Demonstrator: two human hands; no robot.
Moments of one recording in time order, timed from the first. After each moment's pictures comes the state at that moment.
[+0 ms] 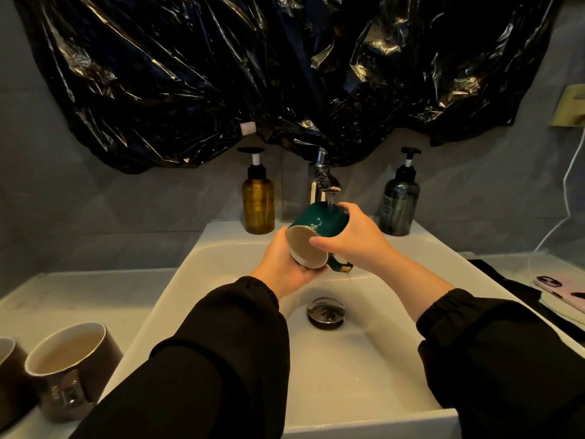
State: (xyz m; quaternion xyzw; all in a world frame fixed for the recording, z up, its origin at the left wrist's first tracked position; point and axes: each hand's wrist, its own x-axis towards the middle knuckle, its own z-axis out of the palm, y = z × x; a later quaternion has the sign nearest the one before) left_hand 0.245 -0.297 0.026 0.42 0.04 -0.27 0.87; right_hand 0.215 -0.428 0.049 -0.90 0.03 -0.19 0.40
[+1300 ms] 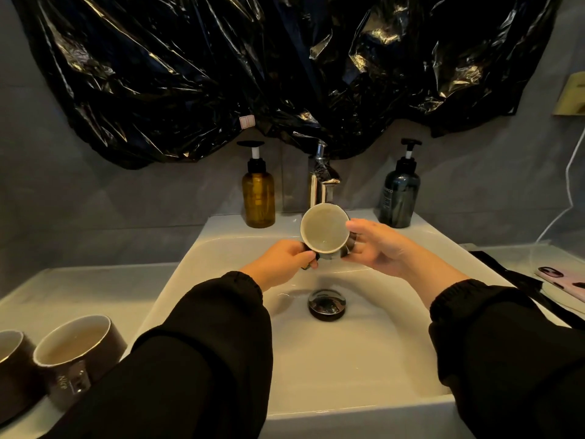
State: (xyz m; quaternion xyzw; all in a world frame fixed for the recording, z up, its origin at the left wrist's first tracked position) left_hand 0.242 -0.277 0.020 0.87 -0.22 -0.10 0.44; right_hand 0.219 -0.471 0.028 -0.62 0.04 0.04 0.78
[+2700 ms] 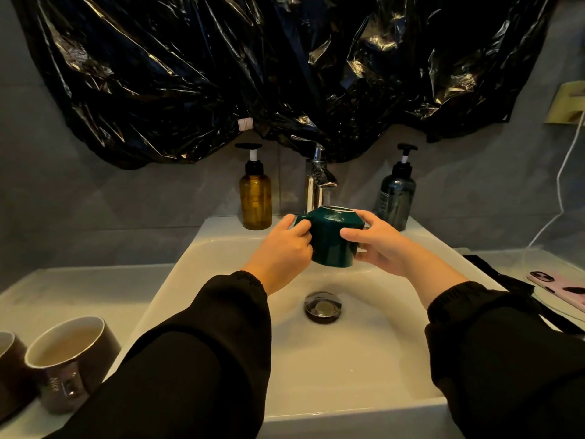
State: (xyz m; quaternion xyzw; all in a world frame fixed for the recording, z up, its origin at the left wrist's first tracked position) left_hand 0.245 -0.276 0.024 0.79 -0.43 0.41 -0.16; right_hand 0.226 -0.480 0.029 -0.70 0.01 -0.01 0.71
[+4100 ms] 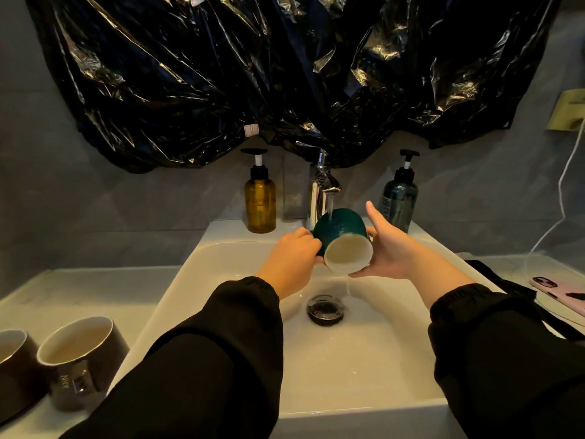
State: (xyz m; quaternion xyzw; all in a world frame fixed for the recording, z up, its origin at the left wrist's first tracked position) left_hand 0.249 -0.290 0.015 0.90 -0.38 0.21 0.06; right_hand 0.226 -0.488 0.033 -0.61 0.09 0.10 0.78
